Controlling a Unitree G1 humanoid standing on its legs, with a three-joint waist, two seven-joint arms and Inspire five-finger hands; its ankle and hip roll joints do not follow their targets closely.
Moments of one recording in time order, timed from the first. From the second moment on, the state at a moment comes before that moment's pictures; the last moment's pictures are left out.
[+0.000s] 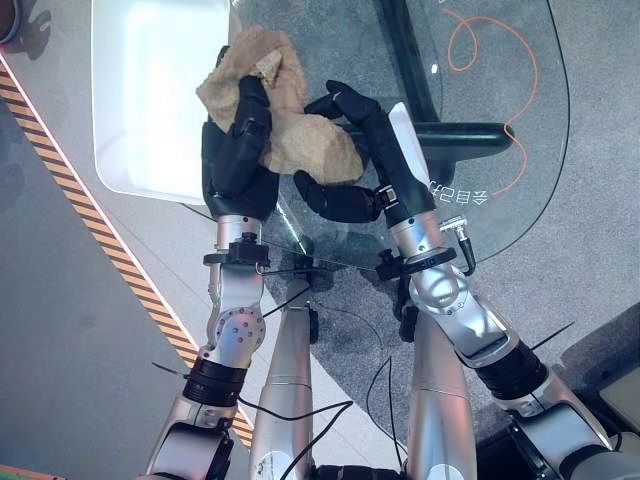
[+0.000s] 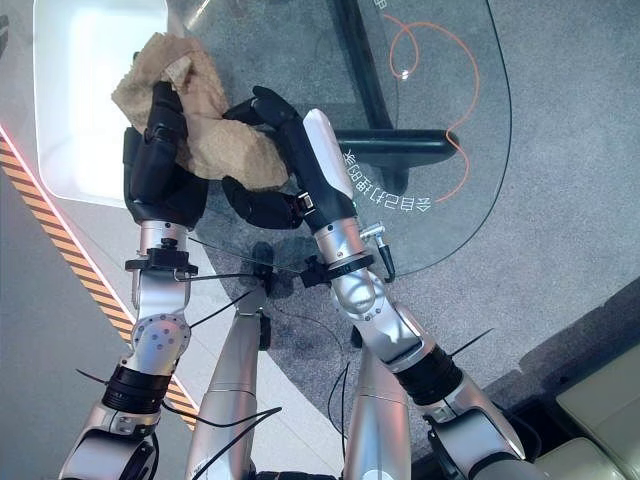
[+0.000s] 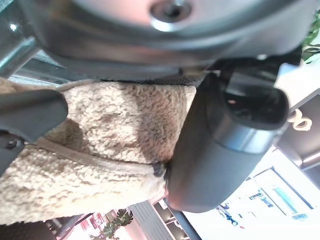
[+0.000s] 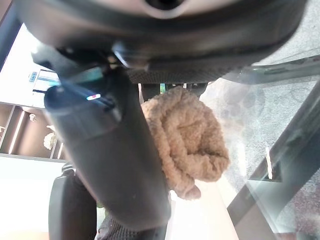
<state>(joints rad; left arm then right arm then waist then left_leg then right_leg) -0.48 0.20 -0.15 -0.05 -1.12 -0.35 -0.03 -0.61 -0.40 0.49 -0.16 -0.12 -0.02 -0.33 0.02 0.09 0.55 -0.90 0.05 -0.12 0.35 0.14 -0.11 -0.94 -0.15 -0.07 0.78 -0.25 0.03</state>
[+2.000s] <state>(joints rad) -0.64 0.25 -0.06 0.15 -0.52 -0.63 0.69 -0.66 -0.44 0.32 0.10 -0.12 0.01 -0.70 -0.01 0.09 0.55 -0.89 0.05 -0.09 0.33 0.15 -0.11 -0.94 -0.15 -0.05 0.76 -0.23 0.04</state>
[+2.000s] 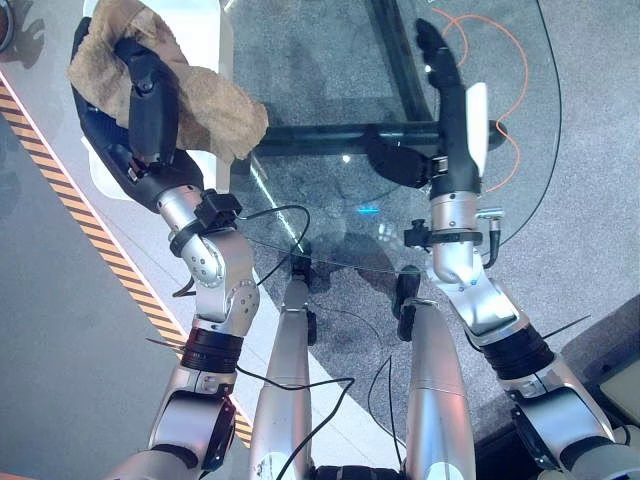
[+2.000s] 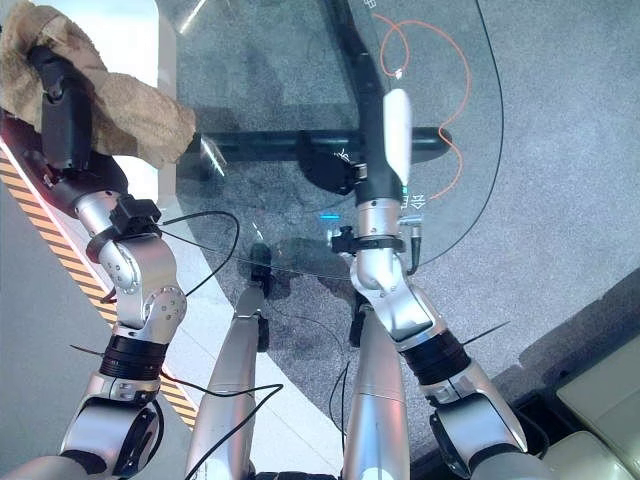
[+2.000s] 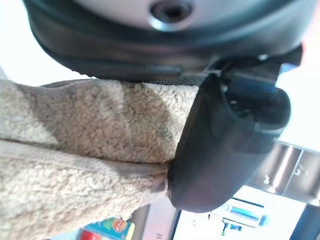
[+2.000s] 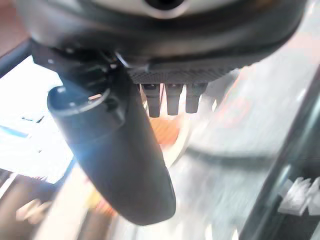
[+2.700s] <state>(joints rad) -1.01 0.57 -0.15 0.70 -0.49 -0.63 0.88 -0.76 -0.49 0.21 0.99 0.33 -0.30 -0.90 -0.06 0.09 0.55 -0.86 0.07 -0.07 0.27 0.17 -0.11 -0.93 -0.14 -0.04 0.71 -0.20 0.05</state>
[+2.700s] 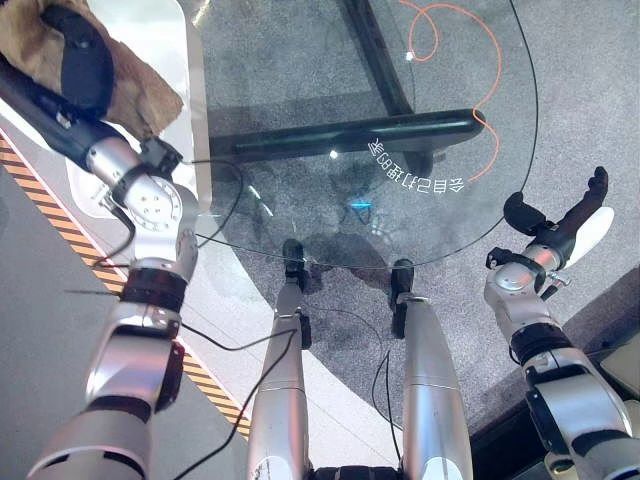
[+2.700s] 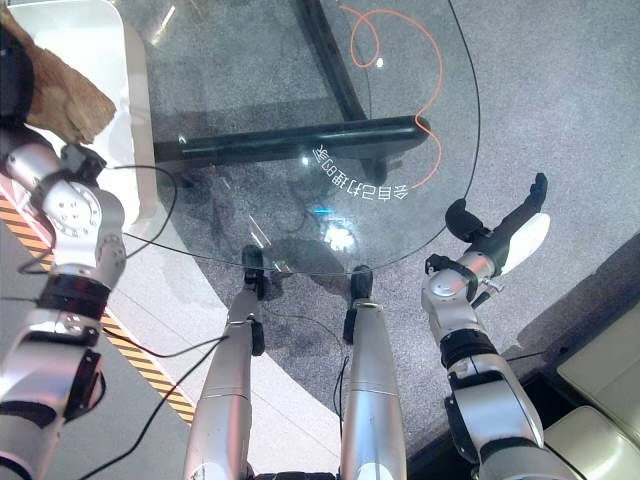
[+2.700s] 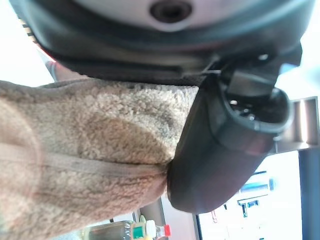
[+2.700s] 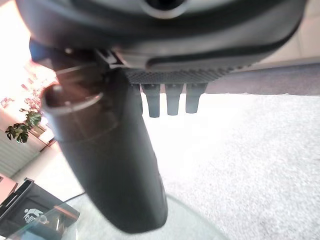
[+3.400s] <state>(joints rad) -1.07 0.61 -0.26 0.95 -0.45 -0.40 0.93 -0.75 -0.51 0.20 1.31 0.38 -0.11 -0.71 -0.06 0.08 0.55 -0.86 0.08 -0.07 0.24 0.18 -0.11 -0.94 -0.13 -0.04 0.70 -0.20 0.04</state>
